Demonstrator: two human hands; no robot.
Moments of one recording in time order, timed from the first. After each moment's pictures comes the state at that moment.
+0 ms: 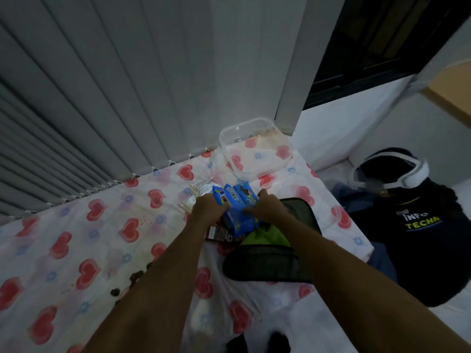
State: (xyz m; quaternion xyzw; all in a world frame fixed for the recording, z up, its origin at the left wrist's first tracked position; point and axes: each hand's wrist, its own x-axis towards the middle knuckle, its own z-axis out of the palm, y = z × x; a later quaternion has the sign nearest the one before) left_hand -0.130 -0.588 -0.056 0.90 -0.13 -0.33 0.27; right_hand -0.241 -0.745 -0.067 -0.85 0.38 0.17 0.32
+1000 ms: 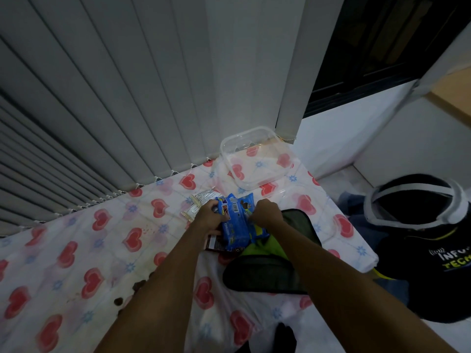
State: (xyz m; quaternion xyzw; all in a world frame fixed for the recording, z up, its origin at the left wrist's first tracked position) left_hand -0.132 -0.587 -0.058 0.77 -0.01 -0.42 0.48; right_hand -0.230 -0.741 -0.065 -0.87 0.38 0.15 0.29
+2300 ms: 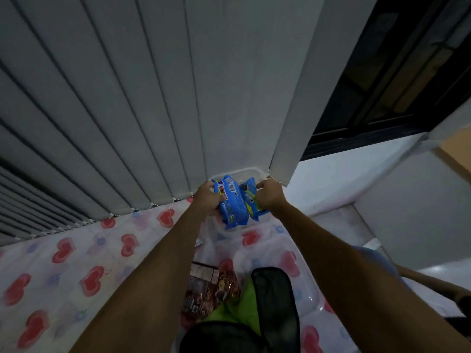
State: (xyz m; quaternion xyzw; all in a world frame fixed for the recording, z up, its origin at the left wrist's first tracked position) left_hand -0.027 -0.747 -0.008 0.78 0.04 -0.34 0.52; right_hand -0.119 -0.911 0.010 -0.87 0.35 0.04 0.34
